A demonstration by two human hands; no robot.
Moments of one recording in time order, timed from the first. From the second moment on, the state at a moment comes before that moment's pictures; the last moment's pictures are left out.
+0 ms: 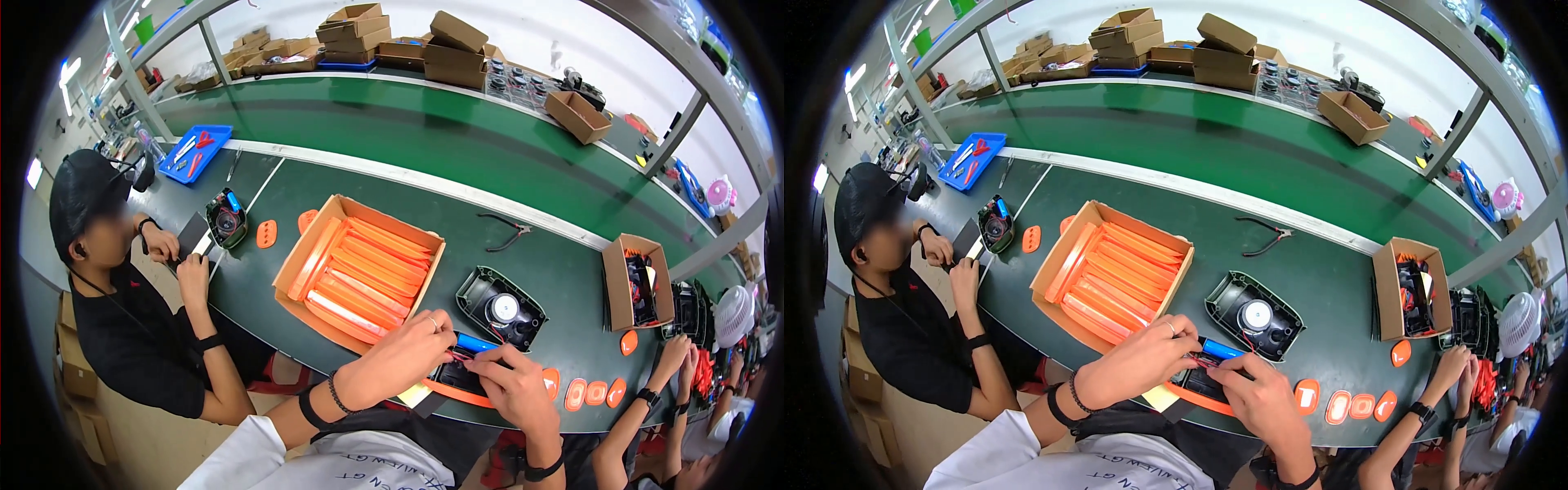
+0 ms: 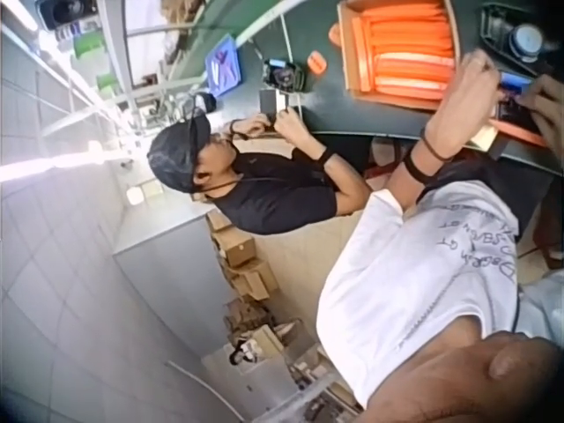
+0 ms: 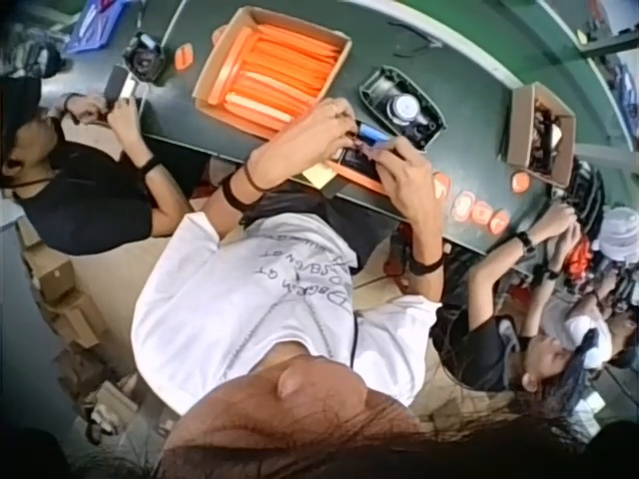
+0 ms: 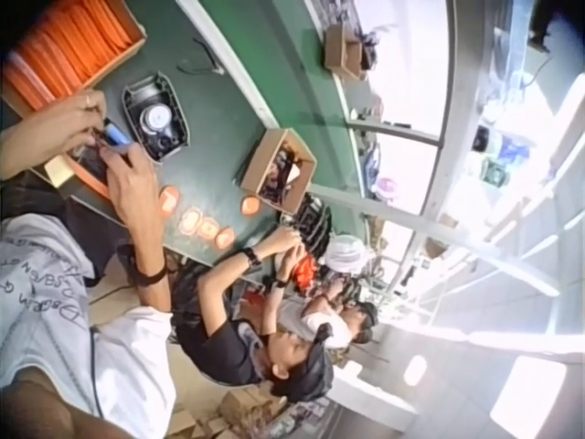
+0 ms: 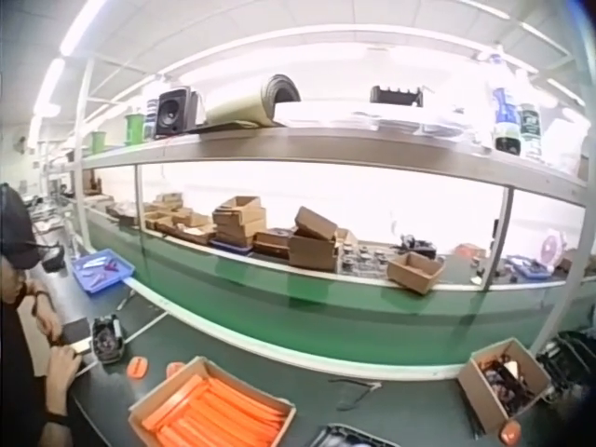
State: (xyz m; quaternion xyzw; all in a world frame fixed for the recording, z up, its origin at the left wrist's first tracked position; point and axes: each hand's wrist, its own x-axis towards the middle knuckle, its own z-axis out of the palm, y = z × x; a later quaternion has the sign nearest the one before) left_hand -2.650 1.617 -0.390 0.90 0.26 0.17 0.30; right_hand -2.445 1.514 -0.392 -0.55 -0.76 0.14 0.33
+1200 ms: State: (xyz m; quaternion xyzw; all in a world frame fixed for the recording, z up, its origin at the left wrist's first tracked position) left_hand -2.653 1.622 -0.403 0.95 0.18 0.17 0.21; right_hand -2.461 1.524 -0.409 -0.53 -0.80 -0.02 0.28
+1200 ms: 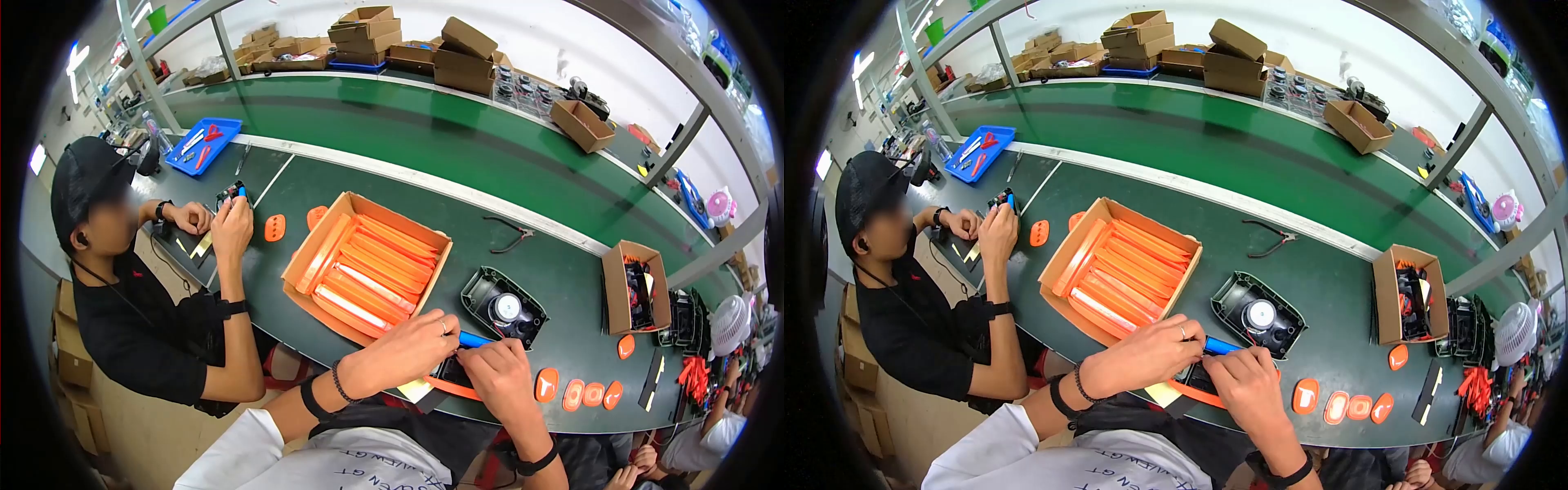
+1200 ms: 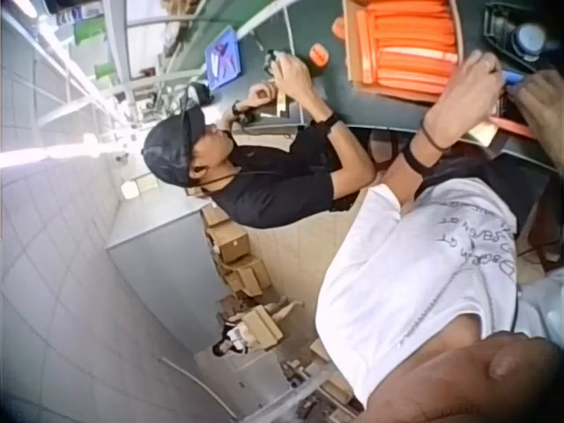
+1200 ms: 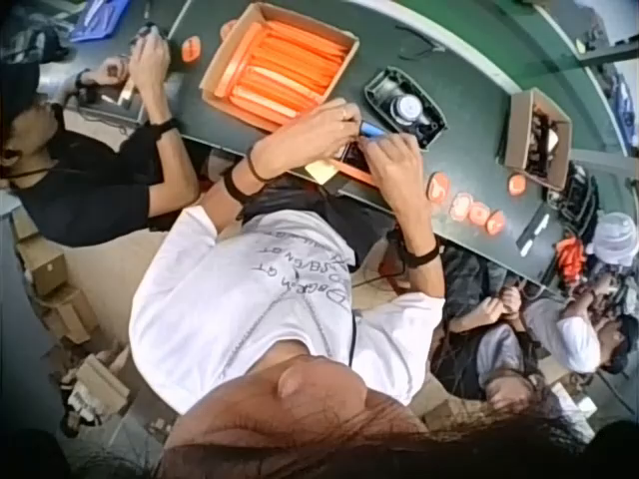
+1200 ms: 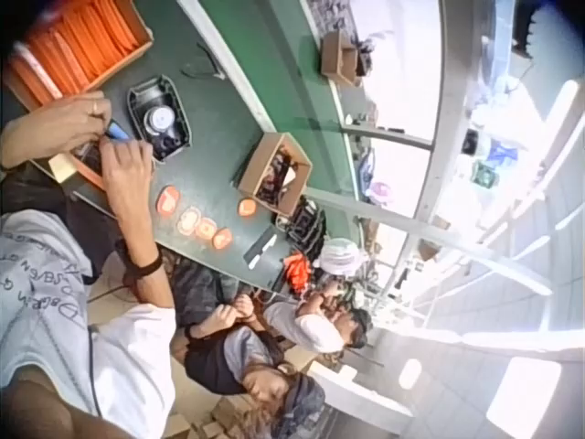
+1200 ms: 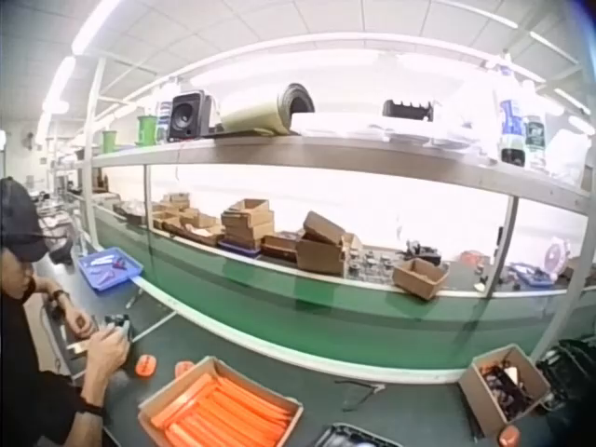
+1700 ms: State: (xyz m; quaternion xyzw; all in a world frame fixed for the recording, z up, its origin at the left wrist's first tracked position) left_hand -2.647 1.617 -0.416 0.94 0.17 0.23 0.20; right_hand -2.473 1.521 -0.400 -0.53 -0.81 -0.04 0.26
